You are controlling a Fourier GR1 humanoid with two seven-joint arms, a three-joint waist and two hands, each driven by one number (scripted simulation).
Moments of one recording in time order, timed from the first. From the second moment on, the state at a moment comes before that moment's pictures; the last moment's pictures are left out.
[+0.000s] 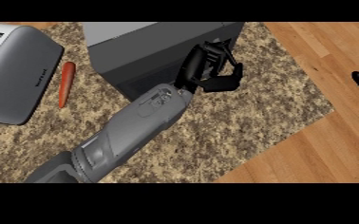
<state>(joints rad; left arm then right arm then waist) -1.04 0.04 -0.78 -0.77 0.73 0.48 -0.36 0.01 -0.52 -0.14 -1.89 -0.59 0.44 -0.32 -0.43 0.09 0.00</state>
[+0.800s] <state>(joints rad) -1.03 0.05 -0.80 -0.79 0.78 0.57 -0.41 -0.05 -0.58 -0.18 -1.88 -0.66 0.46 -0.27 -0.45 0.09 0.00</state>
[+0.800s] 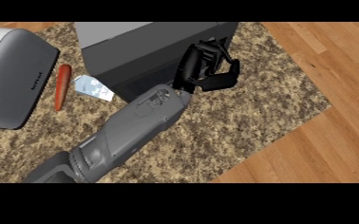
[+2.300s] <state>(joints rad) -1.13 0.00 -0.89 -0.72 0.90 0.52 -0.40 -0.04 -0.66 -0.33 -1.89 -0.79 0.42 -0.22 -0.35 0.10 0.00</state>
